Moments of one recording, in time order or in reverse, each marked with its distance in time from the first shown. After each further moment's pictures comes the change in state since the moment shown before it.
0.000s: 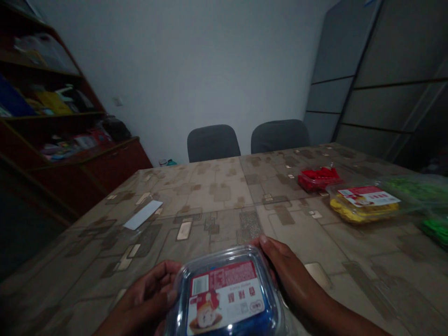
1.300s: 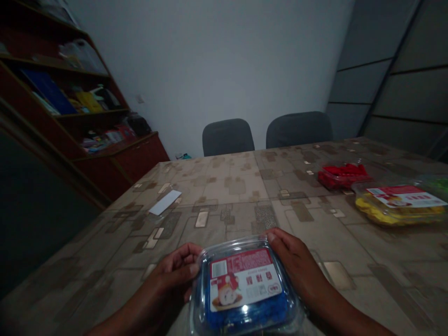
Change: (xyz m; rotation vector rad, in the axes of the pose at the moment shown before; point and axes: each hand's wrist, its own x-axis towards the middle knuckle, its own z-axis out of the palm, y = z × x) left_hand -0.003 0.002 0.003 -0.092 -0.002 0.017; right_hand 0.007 -0.001 0.010 -0.063 -0.003 -0.091
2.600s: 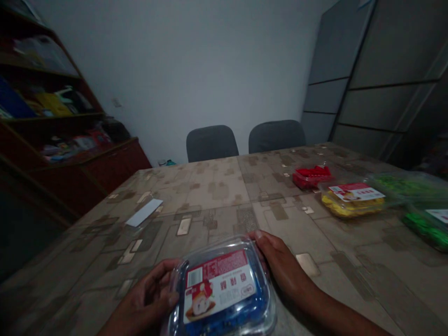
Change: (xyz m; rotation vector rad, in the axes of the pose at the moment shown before) left_hand -0.007 -0.017 -0.003 -0.080 -0.006 0.002; right_hand -0.016 -0.009 -0.009 0.032 -0.006 -0.007
